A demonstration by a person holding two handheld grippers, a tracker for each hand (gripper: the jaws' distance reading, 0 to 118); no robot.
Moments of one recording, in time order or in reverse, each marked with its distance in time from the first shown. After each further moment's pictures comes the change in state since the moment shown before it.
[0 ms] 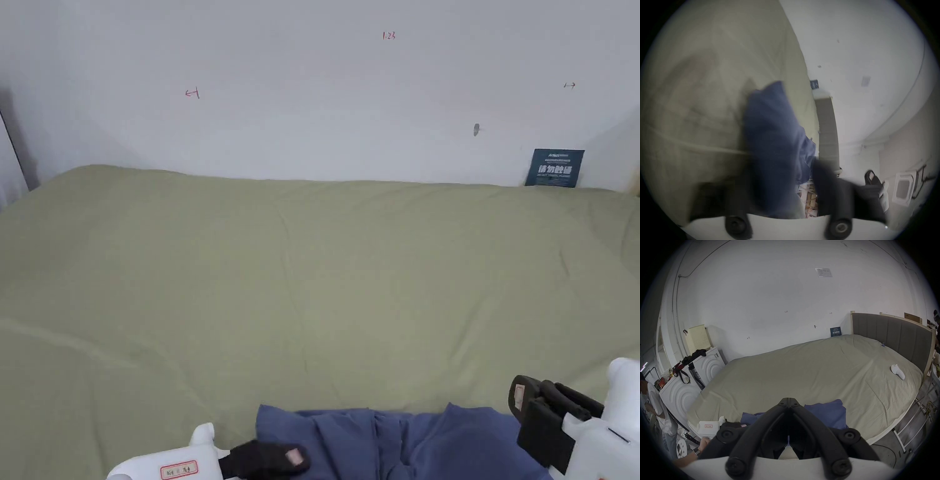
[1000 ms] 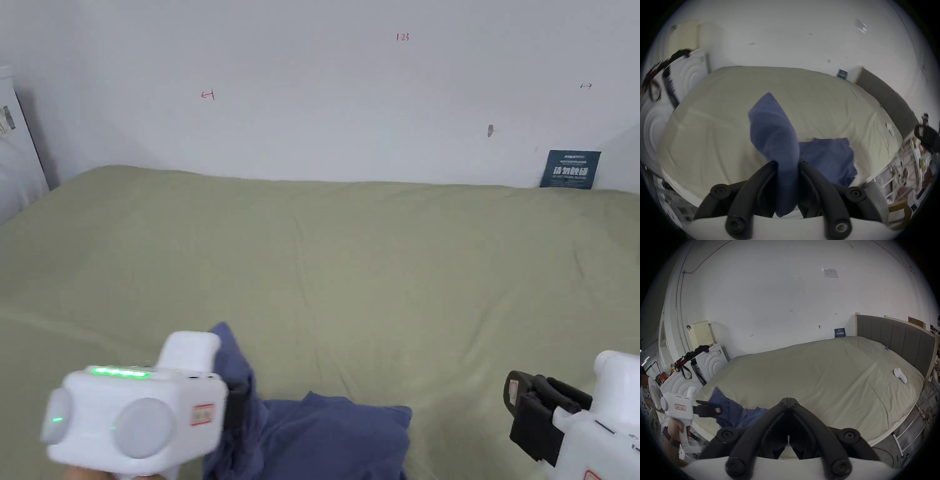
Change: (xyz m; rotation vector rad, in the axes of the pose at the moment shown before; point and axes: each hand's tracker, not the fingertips) left arm 0.171 -0.033 0.039 0.154 0.736 -0.875; right arm -0.010 0.000 -0.003 -0.009 0.027 0.037
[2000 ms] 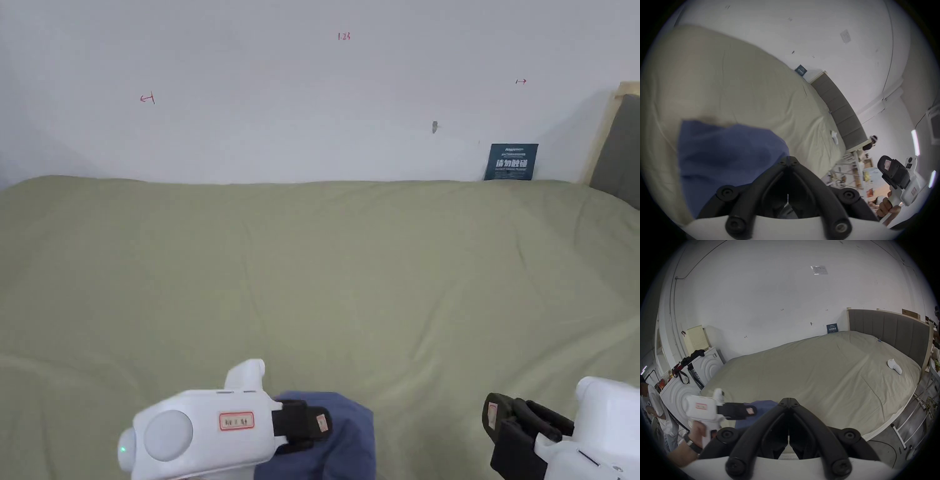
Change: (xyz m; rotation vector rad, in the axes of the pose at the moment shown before) left arm 0.043 -0.008 -0.105 -0.113 -0.649 0.345; right arm 0.033 -0.011 0.017 -0.008 -0.038 -0.065
